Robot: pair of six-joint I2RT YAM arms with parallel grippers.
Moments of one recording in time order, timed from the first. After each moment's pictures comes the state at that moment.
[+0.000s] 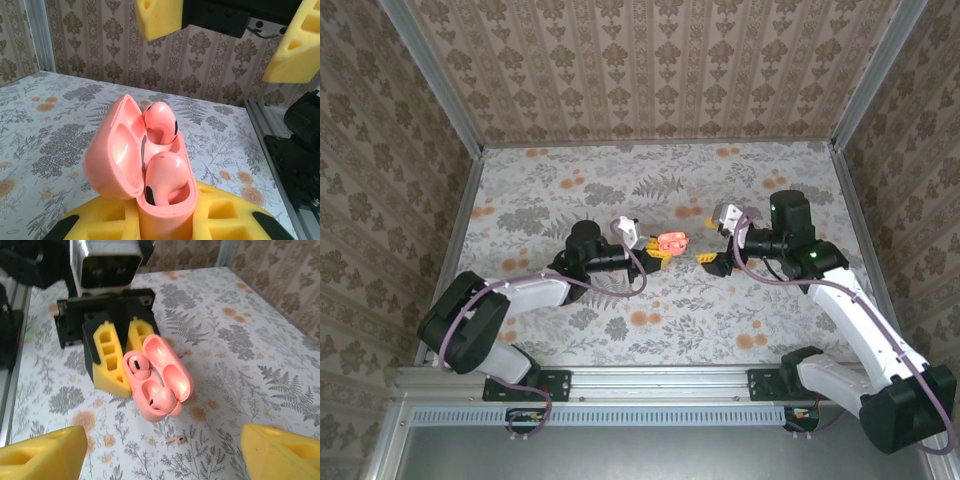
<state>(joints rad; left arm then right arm) -0.70 1.47 0.59 0.76 0.79 -0.03 0.26 1.04 0.88 -0.44 -0.78 -0.60</state>
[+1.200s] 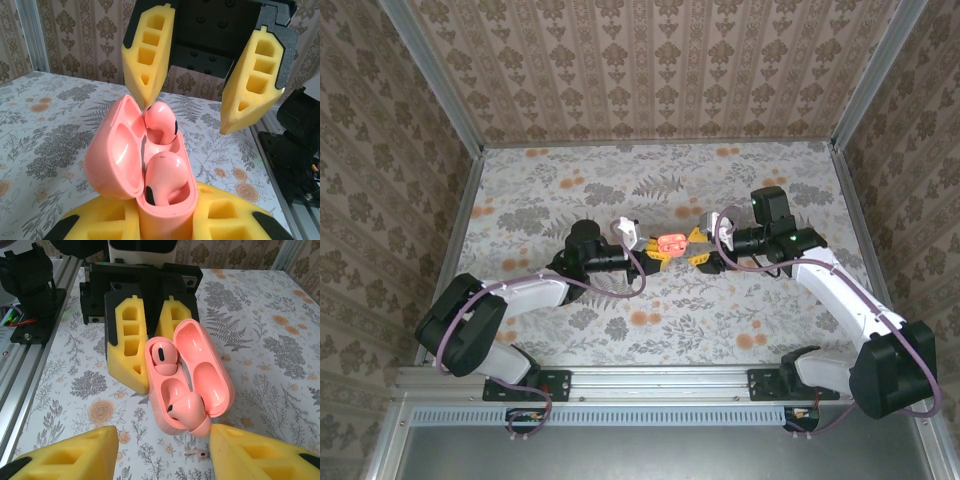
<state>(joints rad) -0.70 1.46 0.60 0.73 0.81 -0.01 0.28 1.21 0.90 -0.45 -0.94 -0.79</state>
